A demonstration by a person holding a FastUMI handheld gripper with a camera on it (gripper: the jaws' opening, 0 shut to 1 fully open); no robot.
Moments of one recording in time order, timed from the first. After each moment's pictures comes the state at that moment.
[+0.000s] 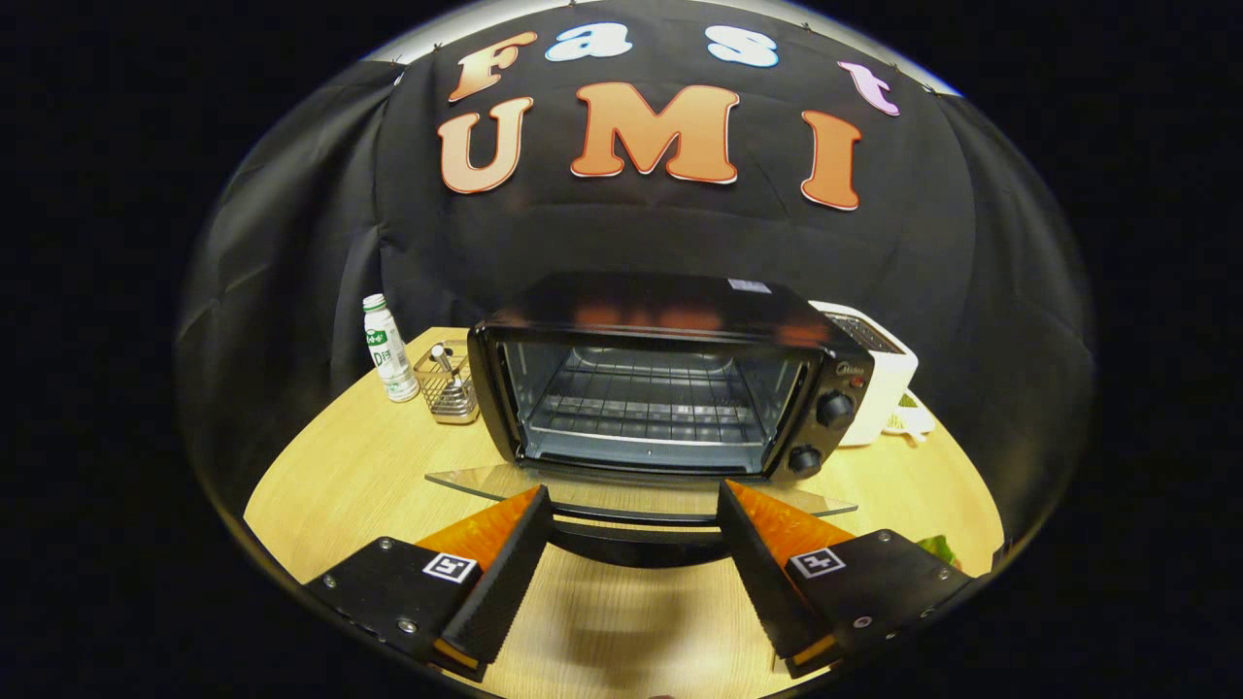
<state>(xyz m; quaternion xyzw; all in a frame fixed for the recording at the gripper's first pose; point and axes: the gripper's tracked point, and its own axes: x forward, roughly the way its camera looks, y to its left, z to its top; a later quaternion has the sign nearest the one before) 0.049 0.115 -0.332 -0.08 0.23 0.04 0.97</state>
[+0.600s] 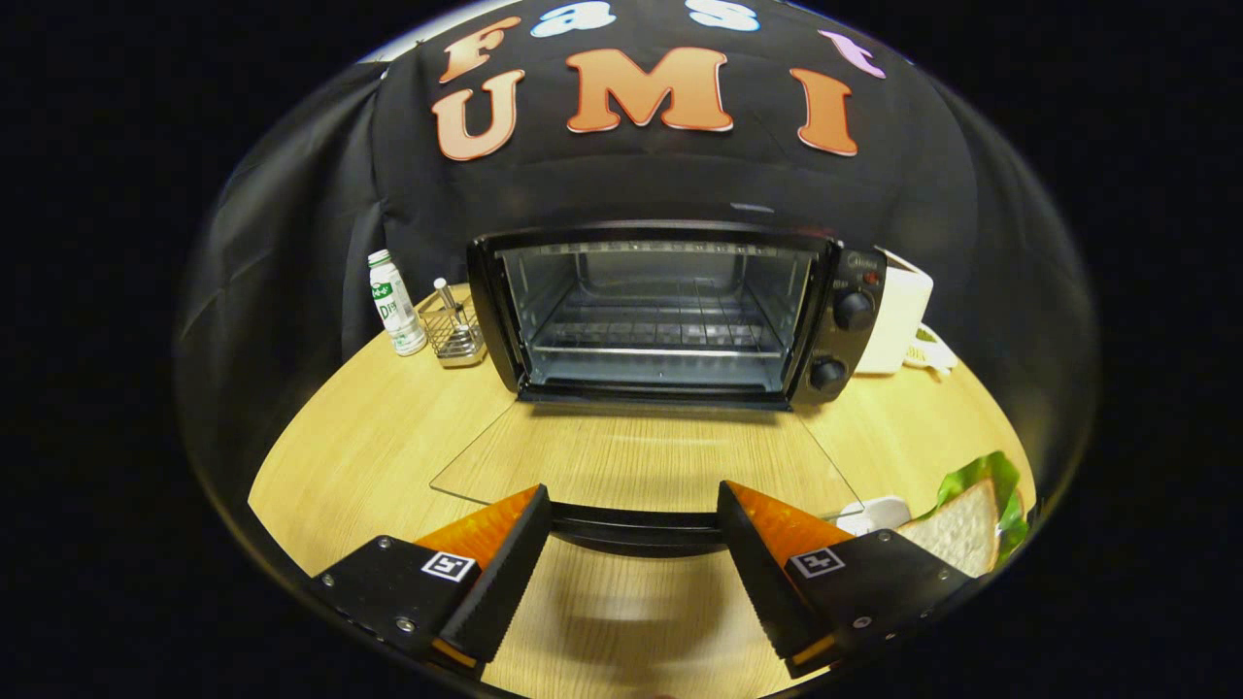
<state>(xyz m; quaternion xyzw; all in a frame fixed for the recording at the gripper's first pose) 0.026 0.100 -0.400 -0.05 0.30 0.04 0.95</state>
